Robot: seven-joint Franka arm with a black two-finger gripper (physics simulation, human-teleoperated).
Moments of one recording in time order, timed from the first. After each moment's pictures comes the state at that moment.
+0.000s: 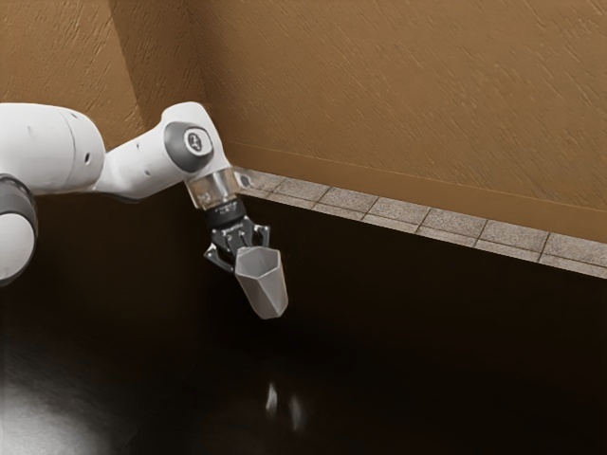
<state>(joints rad) -0.04 0.45 0.12 -1.65 -0.54 1.71 -0.78</state>
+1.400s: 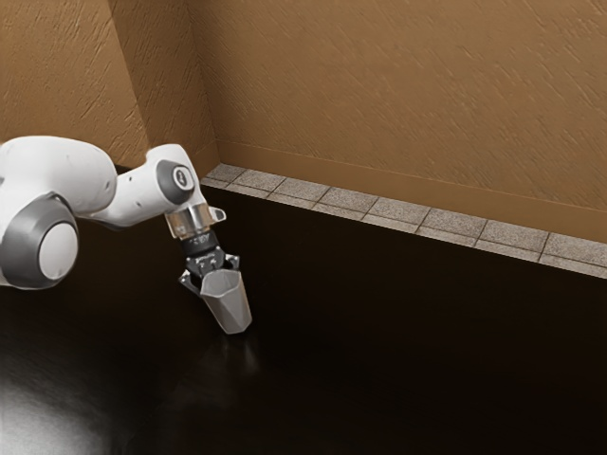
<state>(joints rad) 0.11 0.73 0.13 -1.48 -0.50 1.70 -0.59</state>
